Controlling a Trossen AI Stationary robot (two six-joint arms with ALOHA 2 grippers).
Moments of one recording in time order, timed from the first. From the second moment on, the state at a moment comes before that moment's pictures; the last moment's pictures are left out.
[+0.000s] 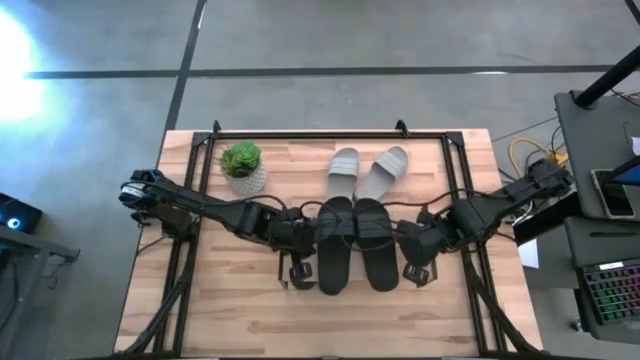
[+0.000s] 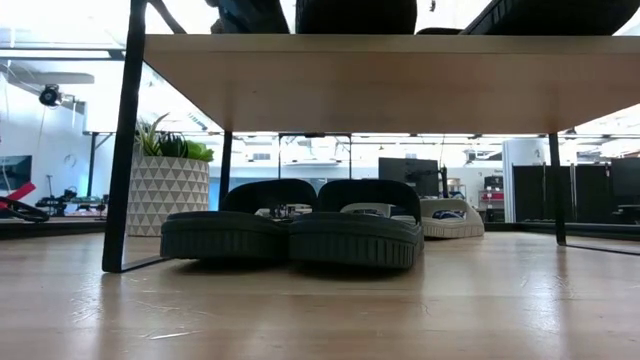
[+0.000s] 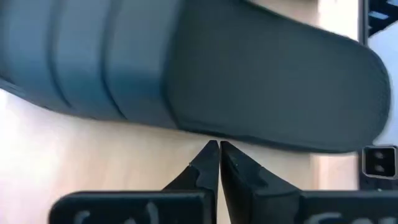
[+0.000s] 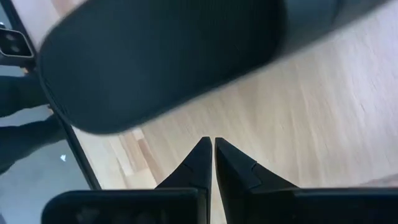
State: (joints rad) left arm -0.26 1.61 1.41 -0.71 -0.11 -0.47; right arm 0.46 1.35 1.29 -1.21 0.02 0.87
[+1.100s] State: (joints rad) left arm -0.26 1.54 1.47 -0.85 -0.12 -0.47; right arm 0.49 1.34 1.53 -1.50 0.31 0.86
